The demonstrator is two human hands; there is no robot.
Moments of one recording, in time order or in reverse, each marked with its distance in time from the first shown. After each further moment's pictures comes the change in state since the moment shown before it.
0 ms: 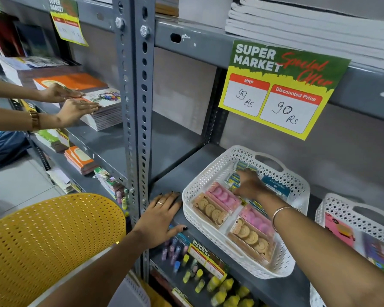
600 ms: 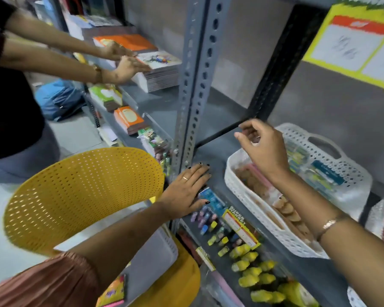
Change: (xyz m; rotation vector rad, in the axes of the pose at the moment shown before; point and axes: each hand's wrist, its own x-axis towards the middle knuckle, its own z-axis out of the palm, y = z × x) left_hand -0.055 -0.002 -0.007 -0.033 0.085 -0.031; right_hand -0.092 -0.135 -0.018 0.468 0.480 -0.526
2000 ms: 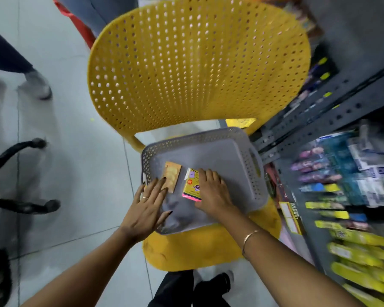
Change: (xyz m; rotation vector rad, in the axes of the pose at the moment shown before) left_hand -0.407 -0.015 0.144 -0.008 -0.309 -0.749; right_hand -0.291 -0.004 0.389 -0.372 -1.076 -0.279
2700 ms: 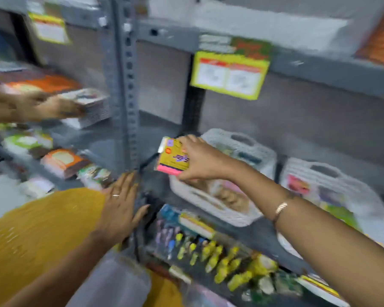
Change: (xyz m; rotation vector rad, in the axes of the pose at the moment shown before) left_hand 0.208 0.252 -0.295 -0.149 0.483 0.692; right_hand -0.279 0.129 -0.416 0.058 0.565 0.407
